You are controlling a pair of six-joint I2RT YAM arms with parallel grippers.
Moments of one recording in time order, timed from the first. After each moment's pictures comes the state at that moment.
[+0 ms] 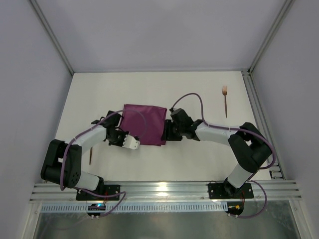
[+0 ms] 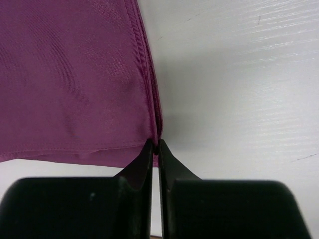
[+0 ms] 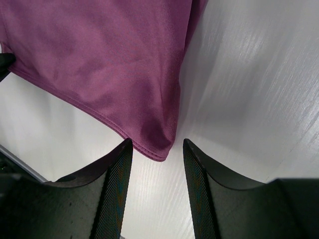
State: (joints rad) left arm -0.29 1.44 0.73 -0.62 0.27 1.57; right arm 0.72 1.66 0.89 -0.12 -0.15 0.69
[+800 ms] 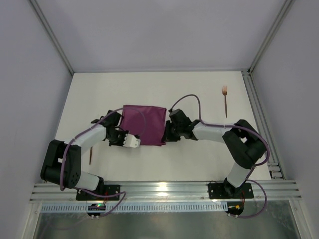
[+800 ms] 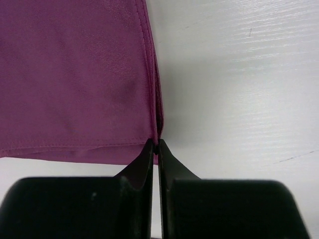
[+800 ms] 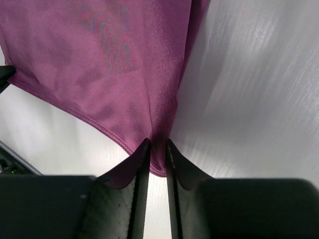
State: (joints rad) left arm -0.29 1.43 0.75 -0.65 0.29 1.50; right arm 0.72 1.72 0.90 -0.07 -0.18 0.73
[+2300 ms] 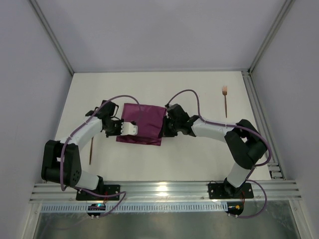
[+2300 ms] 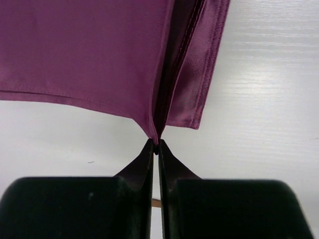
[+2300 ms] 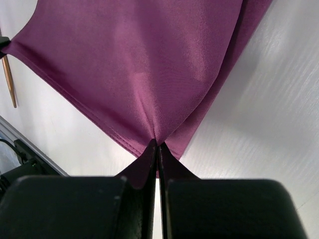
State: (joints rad) left arm -0.21 1.44 0.91 -0.72 0.25 1.39; right arm 0.72 1.71 1.00 -0.13 -0.21 0.71
